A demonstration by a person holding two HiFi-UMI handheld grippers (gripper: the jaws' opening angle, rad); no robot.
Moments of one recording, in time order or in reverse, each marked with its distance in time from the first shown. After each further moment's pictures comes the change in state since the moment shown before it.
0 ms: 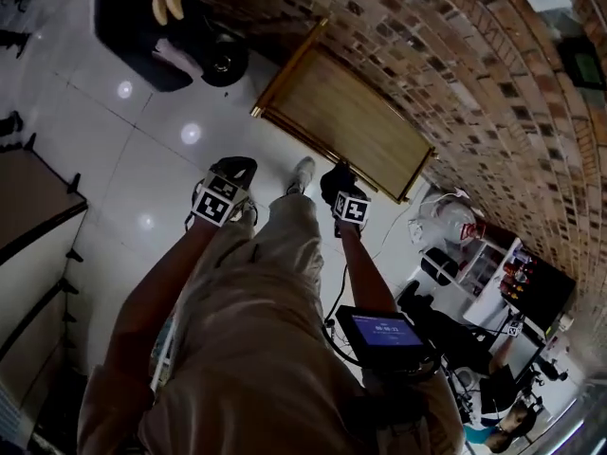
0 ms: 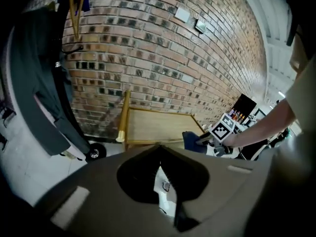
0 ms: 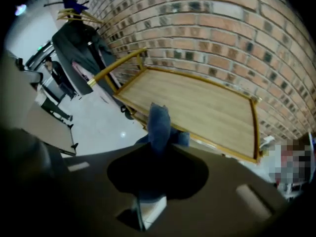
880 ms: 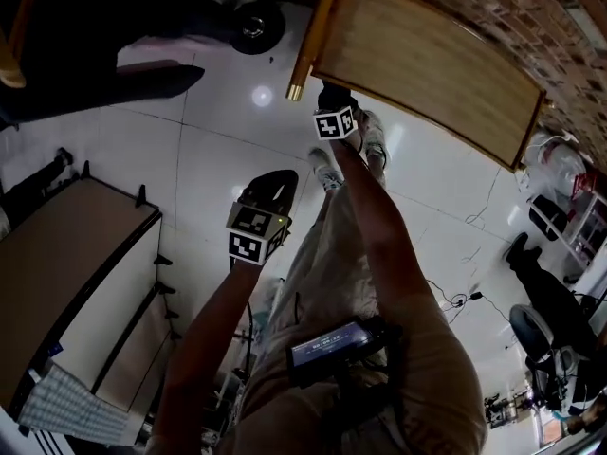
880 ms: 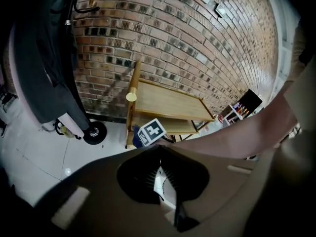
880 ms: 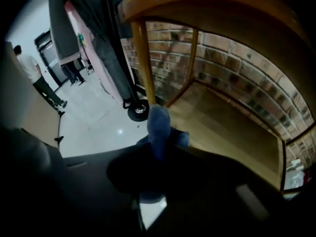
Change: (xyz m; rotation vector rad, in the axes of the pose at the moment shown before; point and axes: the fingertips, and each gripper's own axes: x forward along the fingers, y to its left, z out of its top) left arm 0.024 0.055 -0.099 -0.094 0.141 0.006; right arm 0.281 0.215 0.078 -0.188 -0.069 -0.004
